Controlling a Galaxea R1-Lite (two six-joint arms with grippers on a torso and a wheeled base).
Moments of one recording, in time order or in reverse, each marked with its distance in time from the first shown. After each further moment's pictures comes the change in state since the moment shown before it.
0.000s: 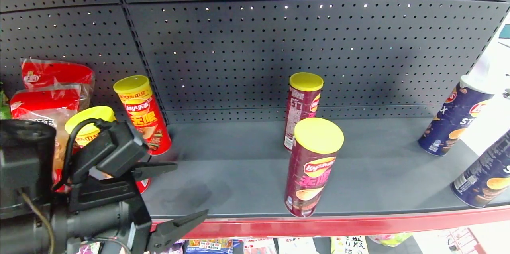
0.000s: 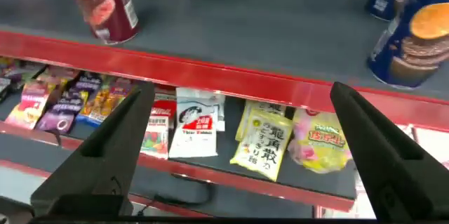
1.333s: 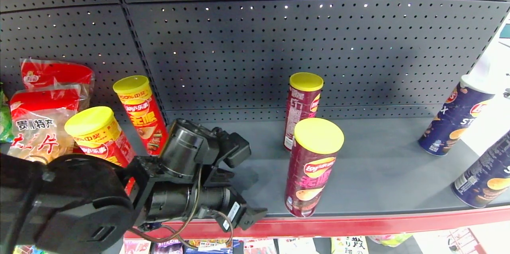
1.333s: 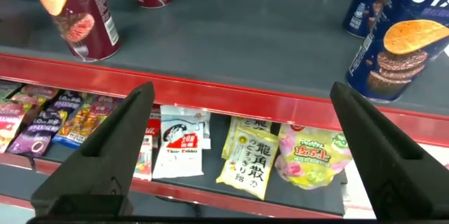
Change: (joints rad) left arm -0.160 0.490 -0.257 0.004 0.126 -0.069; right arm -0.001 0.000 0.076 -0.149 -0.058 0.003
